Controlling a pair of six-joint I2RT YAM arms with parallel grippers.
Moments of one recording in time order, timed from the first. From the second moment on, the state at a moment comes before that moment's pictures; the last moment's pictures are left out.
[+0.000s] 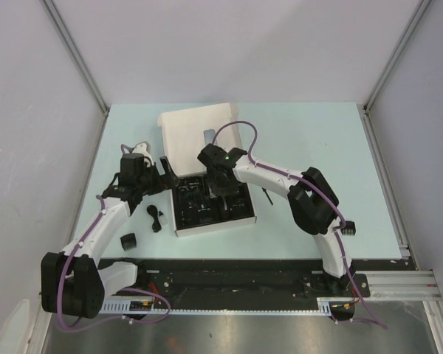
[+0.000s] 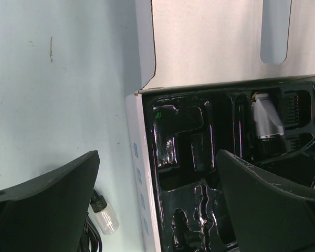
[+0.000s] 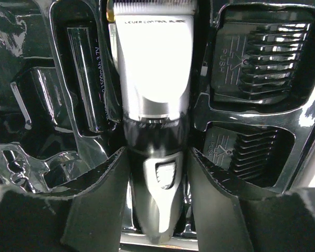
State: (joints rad) left arm -0.13 1.12 0.71 -0.30 0.11 -0.40; right arm 0.88 2.12 1.75 -0.86 0.13 0.68
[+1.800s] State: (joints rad) left arm -0.13 1.10 0.71 -0.31 0.11 -0.40; right arm 0.89 1.80 1.57 -0.77 0.17 0.63
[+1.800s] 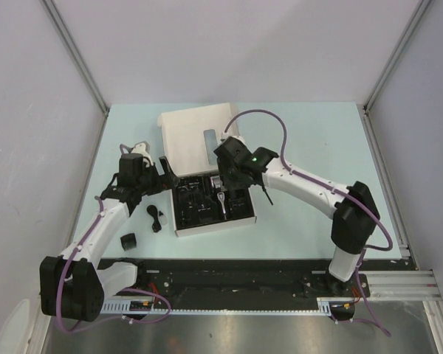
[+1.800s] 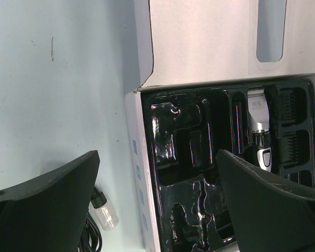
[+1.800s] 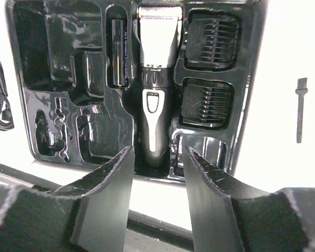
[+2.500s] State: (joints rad) left arm -0.13 1.11 0.72 -0.35 0.11 -0.44; right arm 0.51 1.76 1.27 -0.70 0.15 0.36
